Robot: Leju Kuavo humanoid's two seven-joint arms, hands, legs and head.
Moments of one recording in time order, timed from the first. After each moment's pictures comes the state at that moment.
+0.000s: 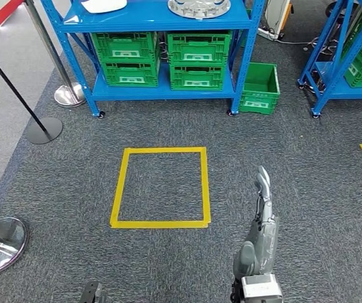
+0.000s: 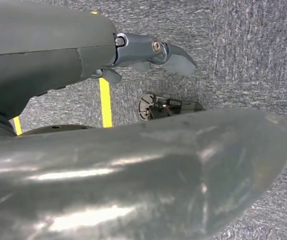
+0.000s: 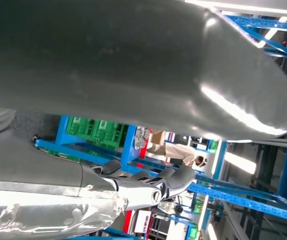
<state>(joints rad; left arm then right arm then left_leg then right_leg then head) -0.04 -0.25 1.22 -0.21 -0.94 -0.11 -0.30 0.06 0.02 0.66 -1.73 0.37 -0.54 -0.45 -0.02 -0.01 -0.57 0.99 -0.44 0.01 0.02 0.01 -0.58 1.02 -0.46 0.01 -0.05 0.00</state>
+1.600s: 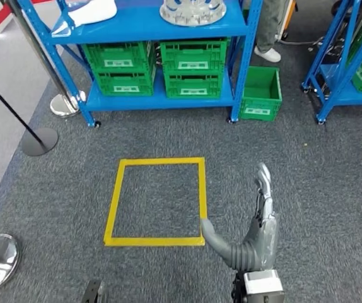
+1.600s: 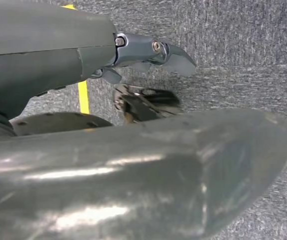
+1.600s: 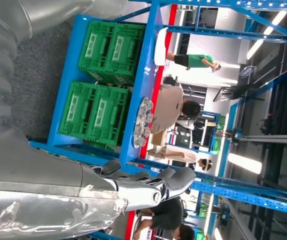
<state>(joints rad) -0.04 -0.25 1.22 -0.21 -0.94 -0.09 -0.30 0.05 0.02 0.66 -1.73 0.36 -0.51 -0.45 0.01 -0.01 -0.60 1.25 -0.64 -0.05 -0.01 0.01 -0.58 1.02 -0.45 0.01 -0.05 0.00</state>
